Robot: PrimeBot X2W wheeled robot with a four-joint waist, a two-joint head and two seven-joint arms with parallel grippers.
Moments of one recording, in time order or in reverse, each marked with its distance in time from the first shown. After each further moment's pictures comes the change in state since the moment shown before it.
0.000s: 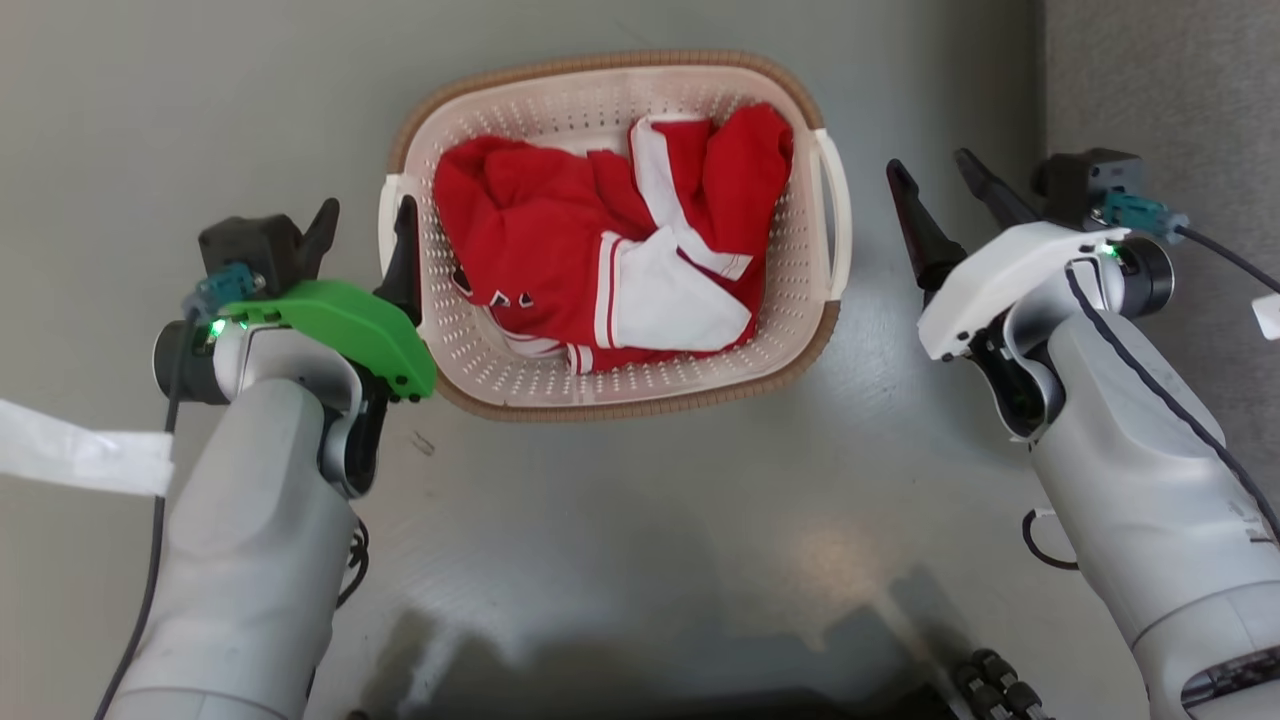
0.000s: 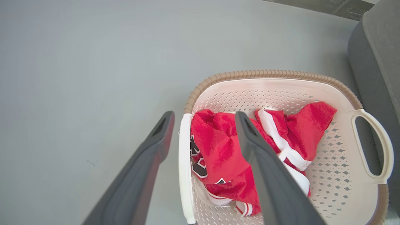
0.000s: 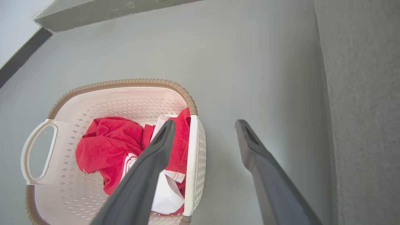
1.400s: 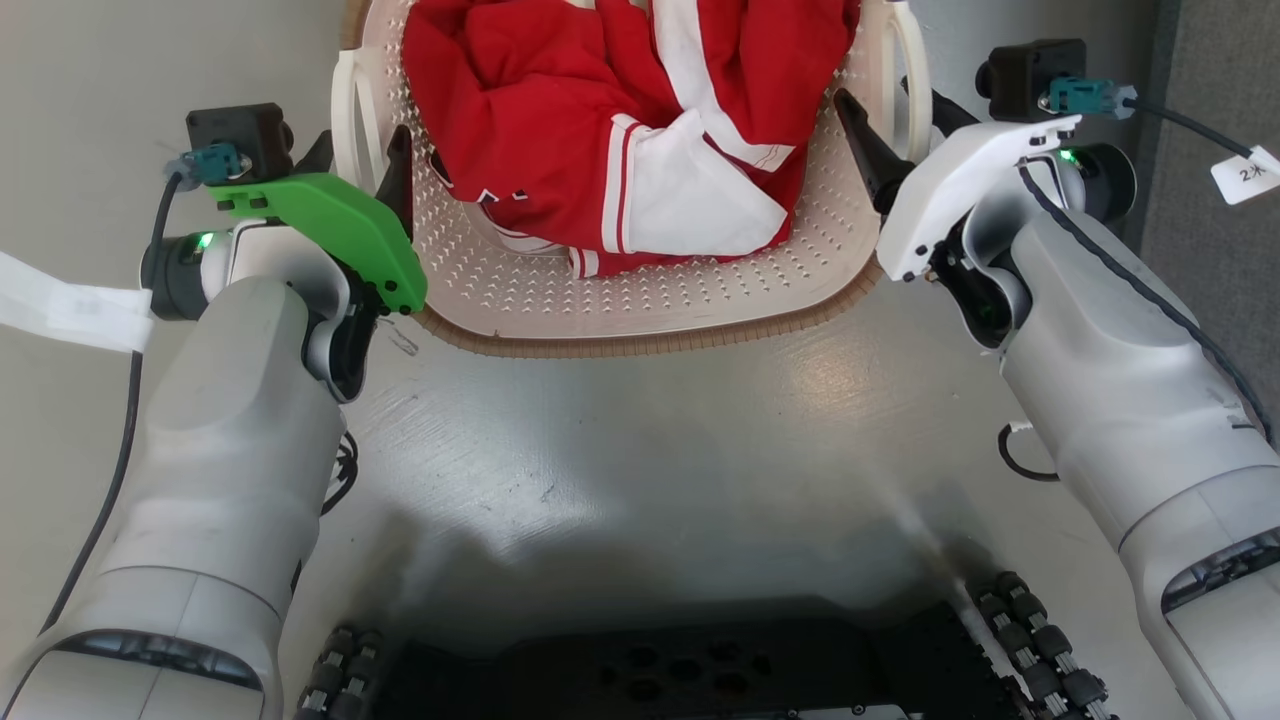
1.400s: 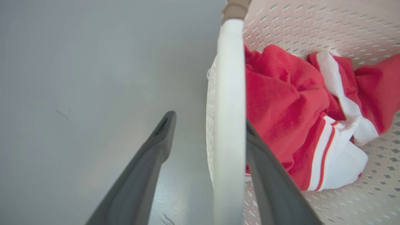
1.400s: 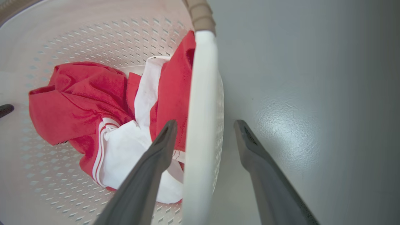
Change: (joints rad) left arm -0.259 -0.007 -0.119 0.281 -0.150 -0.017 0.060; right arm -0.244 0.019 0.205 0.204 0.144 0.000 0.050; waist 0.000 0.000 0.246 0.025
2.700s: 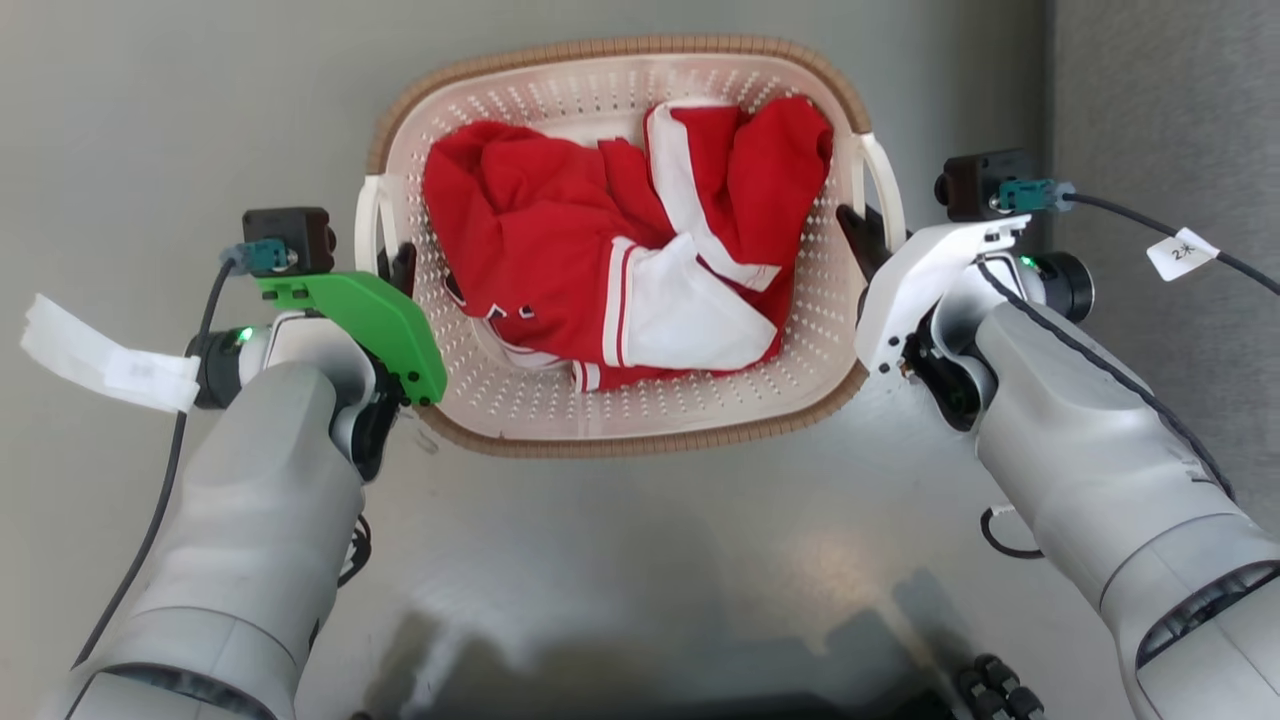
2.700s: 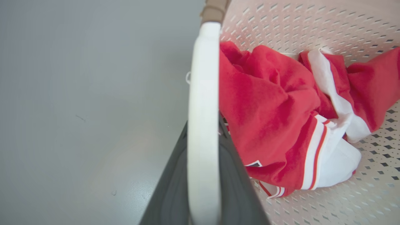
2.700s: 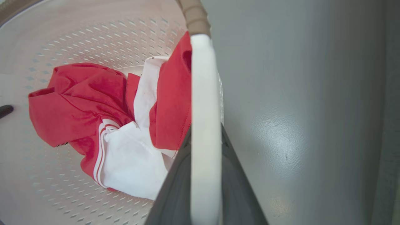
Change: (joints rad) left arm 0.053 -0.013 -0.133 0.135 -0.099 -0.037 -0.016; right arm 0.059 0.019 0.186 0.108 0.175 -0.002 -0.012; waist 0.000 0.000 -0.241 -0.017
